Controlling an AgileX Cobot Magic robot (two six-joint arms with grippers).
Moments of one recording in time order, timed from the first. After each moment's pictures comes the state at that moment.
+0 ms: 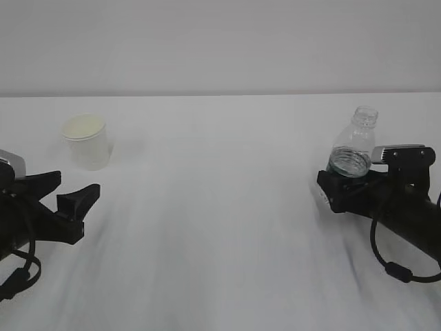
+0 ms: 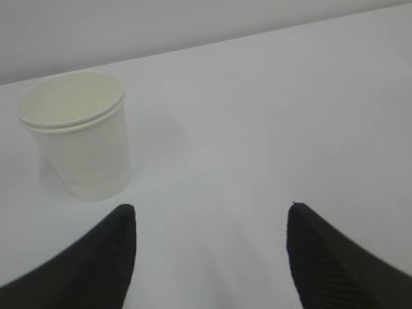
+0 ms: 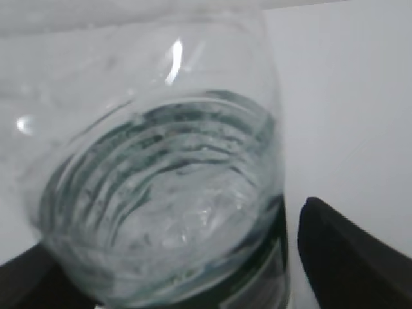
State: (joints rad) left arm -0.32 1.78 -0.28 0.07 -1.14 0.00; right arm 0.05 2.15 -0.58 -0.31 -1.15 0.18
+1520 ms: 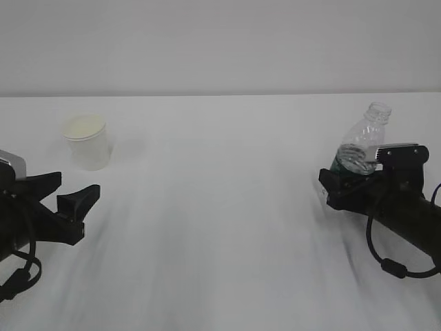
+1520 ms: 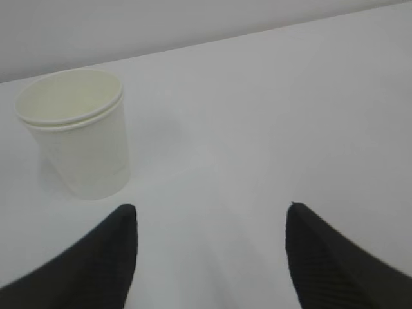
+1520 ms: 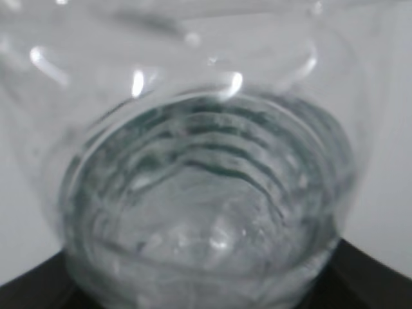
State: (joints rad) left arm -0.32 1.79 -0.28 0.07 -1.14 0.00; right arm 0.05 2.18 -0.62 -0.32 -1.15 0.16
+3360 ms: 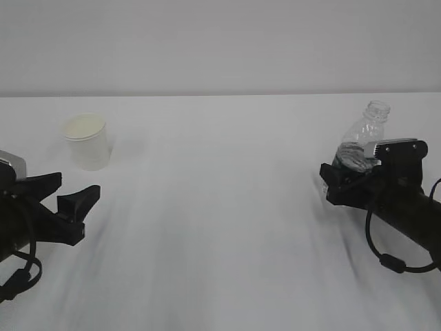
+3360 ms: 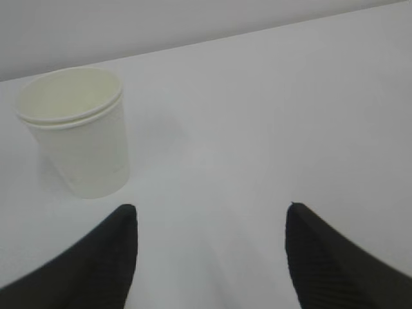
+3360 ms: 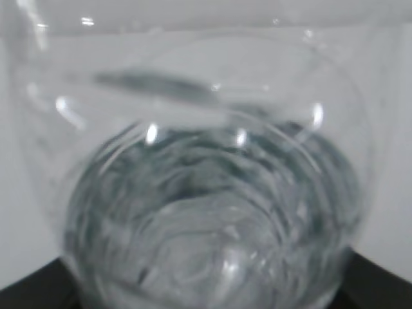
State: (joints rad) left arm -0.32 1.79 -0.28 0.07 -1.14 0.00; right arm 0.05 2.18 -0.65 -0.32 -1.15 0.13
